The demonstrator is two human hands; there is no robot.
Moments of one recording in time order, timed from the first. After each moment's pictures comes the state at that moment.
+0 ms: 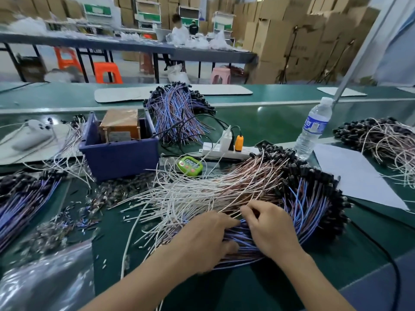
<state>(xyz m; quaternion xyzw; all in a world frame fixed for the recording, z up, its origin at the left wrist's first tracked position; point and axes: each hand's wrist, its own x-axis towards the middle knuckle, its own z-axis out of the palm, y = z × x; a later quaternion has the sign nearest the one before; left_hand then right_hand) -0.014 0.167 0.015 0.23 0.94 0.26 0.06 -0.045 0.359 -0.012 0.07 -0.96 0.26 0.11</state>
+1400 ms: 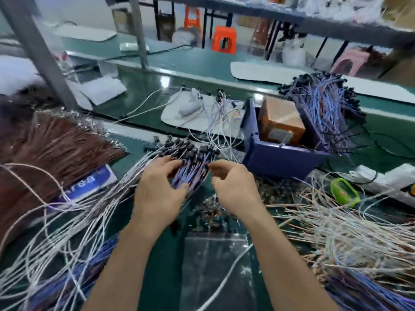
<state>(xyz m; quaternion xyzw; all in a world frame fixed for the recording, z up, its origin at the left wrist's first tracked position) 0.062 -0.162 0.016 -0.32 0.87 0.31 -0.19 -0.051 -0.031 0.030 0.23 -0.86 0.44 -0.15</state>
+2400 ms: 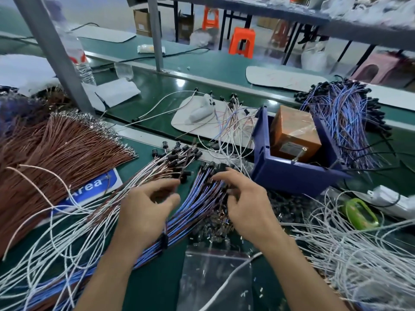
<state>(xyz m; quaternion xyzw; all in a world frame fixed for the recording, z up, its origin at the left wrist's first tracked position) 0.092 -0.166 0.028 -0.38 0.75 0.49 -0.24 -0.060 -0.009 0.031 0.36 -0.84 0.38 -0.14</state>
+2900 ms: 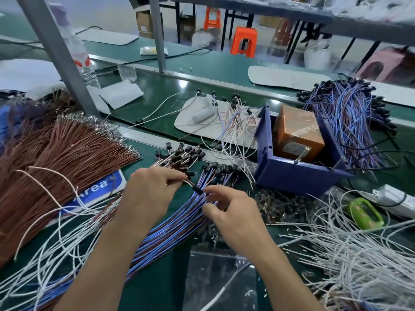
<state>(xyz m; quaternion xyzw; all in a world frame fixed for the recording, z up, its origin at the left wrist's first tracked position) 0.073 -0.184 0.054 -0.32 0.88 0.28 -0.21 -0.026 -0.019 0.038 0.29 -0.82 0.43 -0.23</state>
